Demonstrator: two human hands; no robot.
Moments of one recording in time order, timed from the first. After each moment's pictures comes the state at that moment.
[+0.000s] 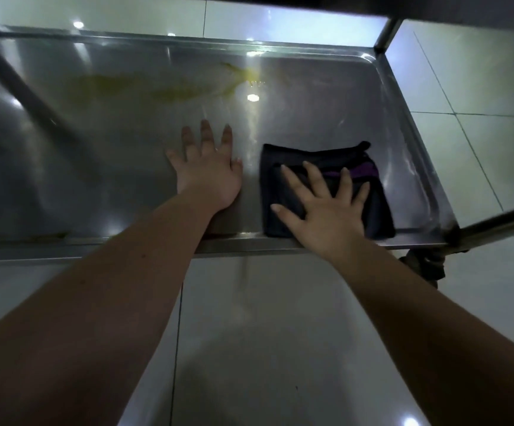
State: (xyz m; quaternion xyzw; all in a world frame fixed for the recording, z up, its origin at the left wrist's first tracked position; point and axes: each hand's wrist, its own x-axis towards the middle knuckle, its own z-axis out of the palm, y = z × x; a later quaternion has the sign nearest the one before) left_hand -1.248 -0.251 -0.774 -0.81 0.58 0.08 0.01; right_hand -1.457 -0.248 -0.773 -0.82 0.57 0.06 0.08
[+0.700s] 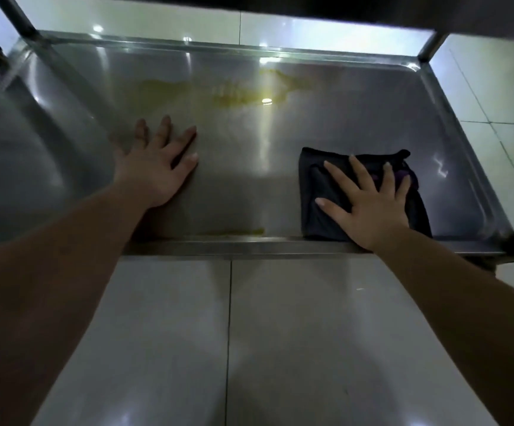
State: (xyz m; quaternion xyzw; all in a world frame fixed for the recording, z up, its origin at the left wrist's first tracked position) left_hand -1.063 -0.196 -0.778 -0.80 0.60 0.06 0.01; right_hand -1.428 -0.256 -0.770 -0.81 0.58 0.08 0.05
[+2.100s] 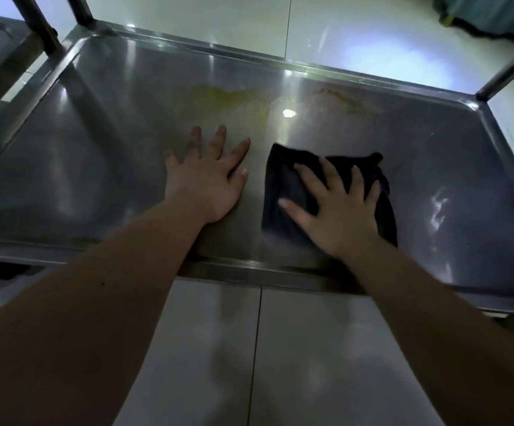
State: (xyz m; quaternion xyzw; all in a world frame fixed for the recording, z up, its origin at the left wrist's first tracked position) left_hand -1.062 -0.197 -0.786 -0.81 0.59 0.05 -0.03; right_hand -1.286 -0.253 -0.772 -0.85 0.52 0.05 0.08
